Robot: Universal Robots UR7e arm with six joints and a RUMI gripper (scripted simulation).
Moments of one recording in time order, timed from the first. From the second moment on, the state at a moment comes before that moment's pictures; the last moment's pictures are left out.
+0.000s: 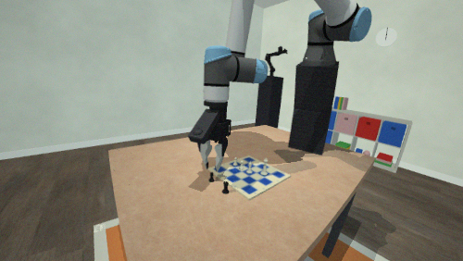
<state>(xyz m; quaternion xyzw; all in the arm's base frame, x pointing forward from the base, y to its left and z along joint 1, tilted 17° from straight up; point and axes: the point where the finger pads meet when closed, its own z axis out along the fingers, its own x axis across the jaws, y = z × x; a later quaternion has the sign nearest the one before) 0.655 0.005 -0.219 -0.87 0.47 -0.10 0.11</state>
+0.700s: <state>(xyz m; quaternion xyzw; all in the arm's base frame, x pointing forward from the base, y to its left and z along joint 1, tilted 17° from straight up) 0.660 0.007 -0.237 -0.87 0.47 -0.10 0.11</state>
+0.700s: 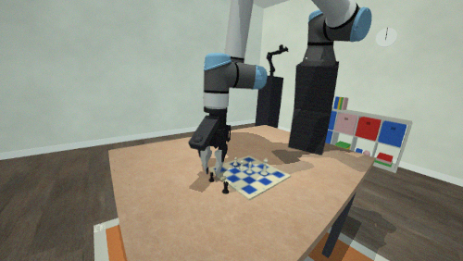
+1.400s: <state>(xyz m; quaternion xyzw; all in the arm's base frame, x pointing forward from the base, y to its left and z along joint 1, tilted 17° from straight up) 0.664 0.008 -0.250 -0.87 0.47 -0.10 0.11</state>
